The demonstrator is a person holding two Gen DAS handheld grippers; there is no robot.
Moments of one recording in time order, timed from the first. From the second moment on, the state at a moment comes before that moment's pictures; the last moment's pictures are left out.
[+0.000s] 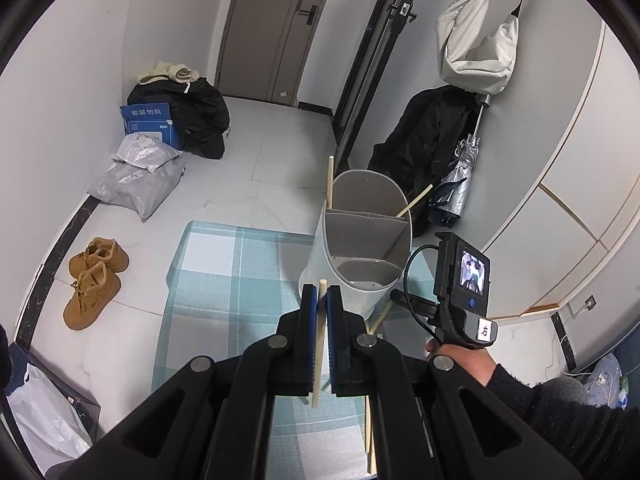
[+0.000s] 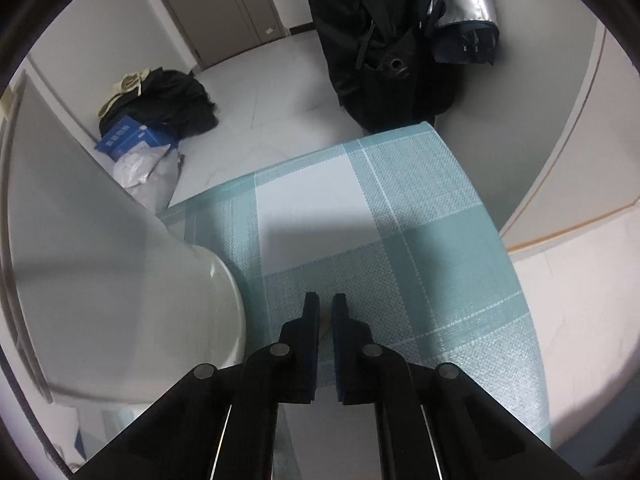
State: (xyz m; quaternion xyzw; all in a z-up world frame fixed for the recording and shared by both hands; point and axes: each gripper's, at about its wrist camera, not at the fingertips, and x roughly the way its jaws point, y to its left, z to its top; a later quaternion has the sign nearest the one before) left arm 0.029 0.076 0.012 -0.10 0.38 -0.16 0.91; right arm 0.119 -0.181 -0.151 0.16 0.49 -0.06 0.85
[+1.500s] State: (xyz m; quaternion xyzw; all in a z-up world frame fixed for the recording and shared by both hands) left arm 0.021 0.098 0.004 -0.12 0.39 -0.16 0.90; right arm 0.088 -0.181 -0.152 0.10 0.48 -0.03 0.87
